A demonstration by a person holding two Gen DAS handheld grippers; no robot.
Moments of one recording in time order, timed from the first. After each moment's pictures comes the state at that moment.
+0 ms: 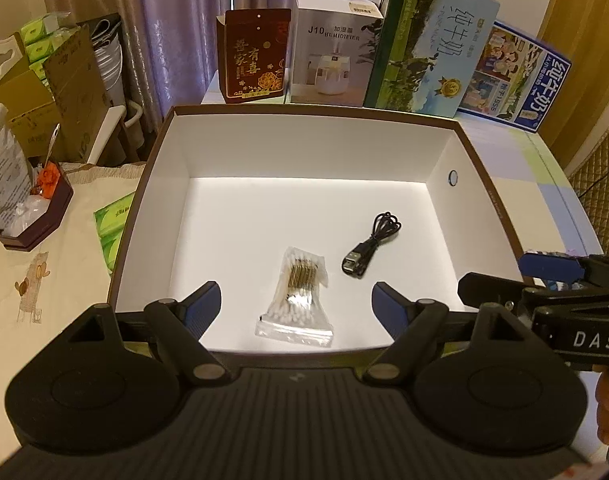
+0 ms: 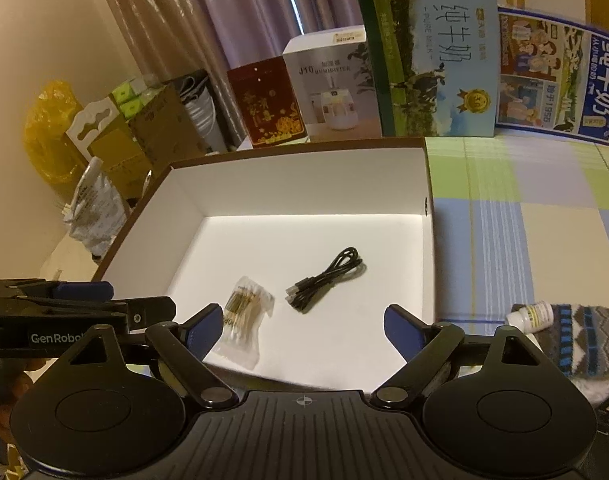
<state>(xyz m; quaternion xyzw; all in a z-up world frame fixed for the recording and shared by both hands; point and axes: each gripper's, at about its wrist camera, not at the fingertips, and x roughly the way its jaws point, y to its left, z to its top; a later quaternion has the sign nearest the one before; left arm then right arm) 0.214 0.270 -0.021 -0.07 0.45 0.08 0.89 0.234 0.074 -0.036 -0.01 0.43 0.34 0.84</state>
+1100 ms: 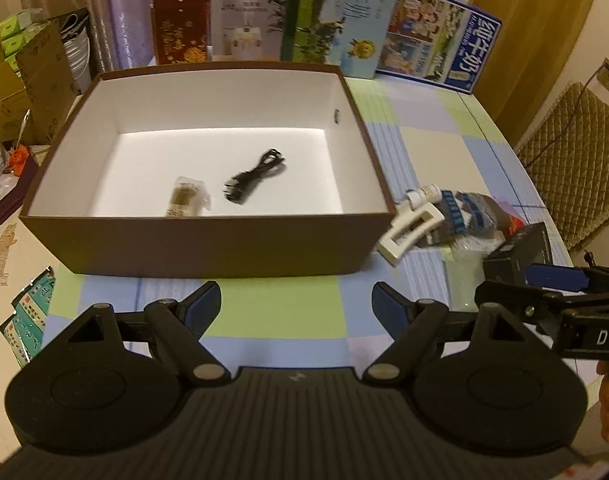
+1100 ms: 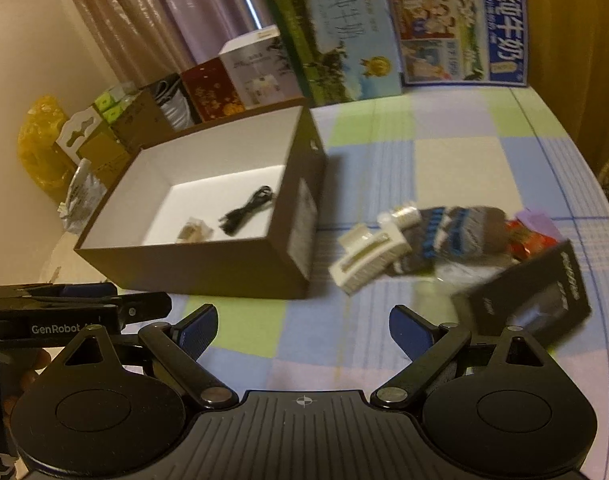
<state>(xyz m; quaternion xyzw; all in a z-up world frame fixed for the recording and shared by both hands) 0.152 0.137 -0.024 -0.07 0.46 0.04 0.88 0.189 -0.092 -0.031 0.03 0.46 0.31 0.83</state>
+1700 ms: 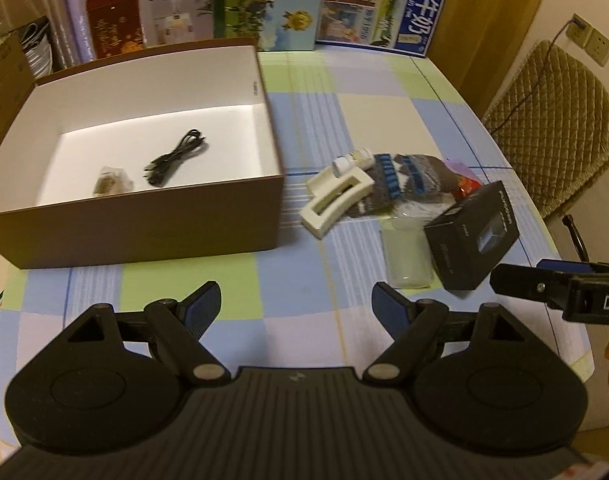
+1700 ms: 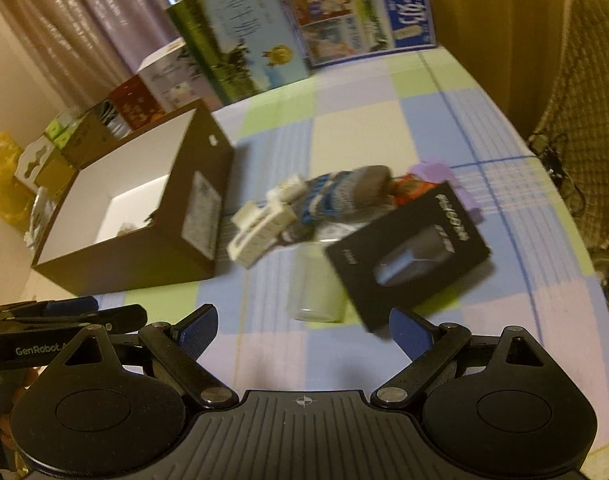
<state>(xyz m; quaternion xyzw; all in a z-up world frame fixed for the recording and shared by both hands) 0.159 0.055 -0.041 -0.05 0.48 0.00 0.87 0.198 -0.189 -0.042 0.07 0.48 0.23 0.84</state>
